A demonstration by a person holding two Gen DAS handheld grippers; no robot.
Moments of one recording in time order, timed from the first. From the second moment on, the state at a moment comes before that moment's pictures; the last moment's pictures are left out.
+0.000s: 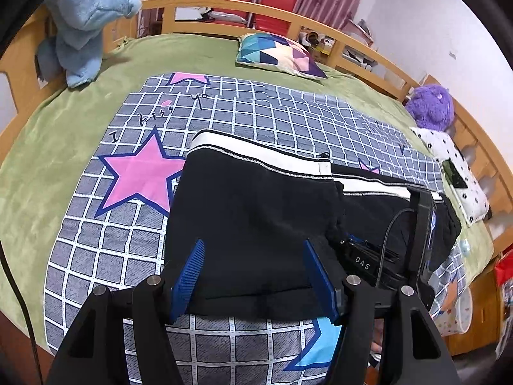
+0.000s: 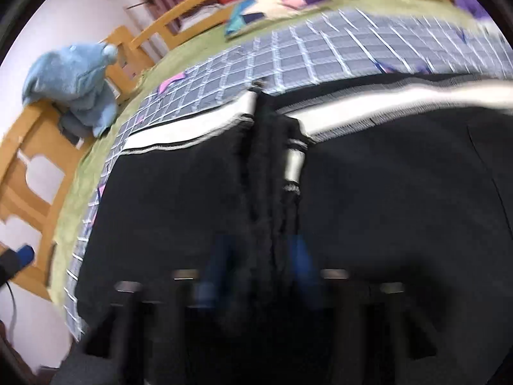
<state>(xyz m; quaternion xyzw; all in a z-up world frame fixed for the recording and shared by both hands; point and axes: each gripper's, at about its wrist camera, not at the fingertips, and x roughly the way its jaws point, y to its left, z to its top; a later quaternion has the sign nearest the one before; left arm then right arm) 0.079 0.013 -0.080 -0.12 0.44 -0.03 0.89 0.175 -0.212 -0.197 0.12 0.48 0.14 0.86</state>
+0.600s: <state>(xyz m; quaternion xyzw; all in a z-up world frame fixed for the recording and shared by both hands) 0.085 0.022 -0.088 -0.14 0.45 -0.05 0.88 0.130 -0.292 -0.164 0.10 0.42 0.06 0.90</state>
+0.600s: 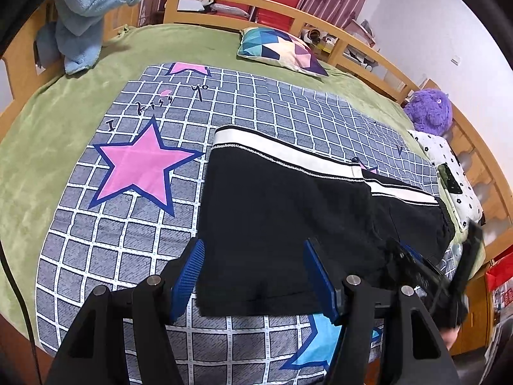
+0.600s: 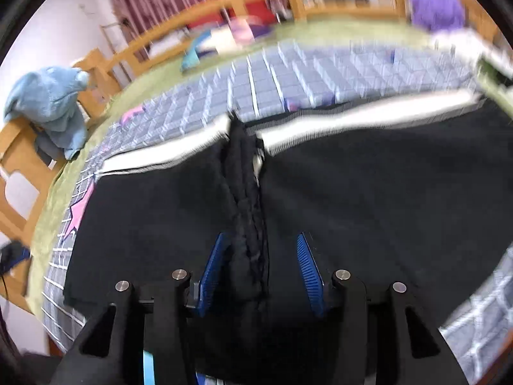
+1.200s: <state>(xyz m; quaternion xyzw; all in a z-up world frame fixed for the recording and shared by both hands) 0.087 0.032 -0.095 -0.16 0.47 -0.05 0.87 0.081 -0.284 -0.127 0.13 0.38 0.13 0.91</state>
